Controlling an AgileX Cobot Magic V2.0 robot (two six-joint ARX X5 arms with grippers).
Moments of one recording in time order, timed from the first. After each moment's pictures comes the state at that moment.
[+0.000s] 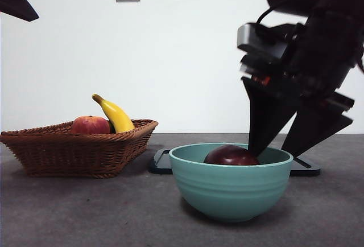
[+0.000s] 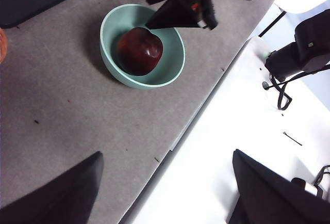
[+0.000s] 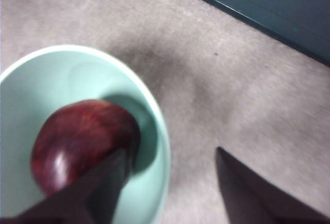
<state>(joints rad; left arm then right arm) -0.44 0.97 1.00 -1.01 0.65 0.14 0.57 1.42 0.83 -0.50 -0.21 0.17</state>
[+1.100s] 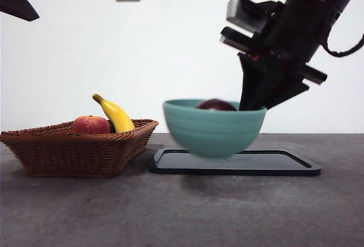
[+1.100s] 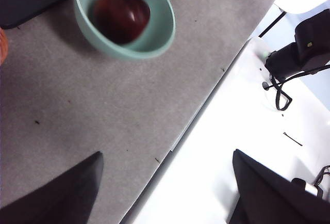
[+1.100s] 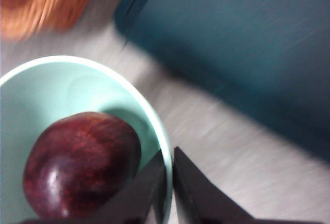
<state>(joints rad) -0.44 0.97 1.00 -1.01 0.65 0.14 0.52 1.44 0.97 -0.46 -0.21 0.17</state>
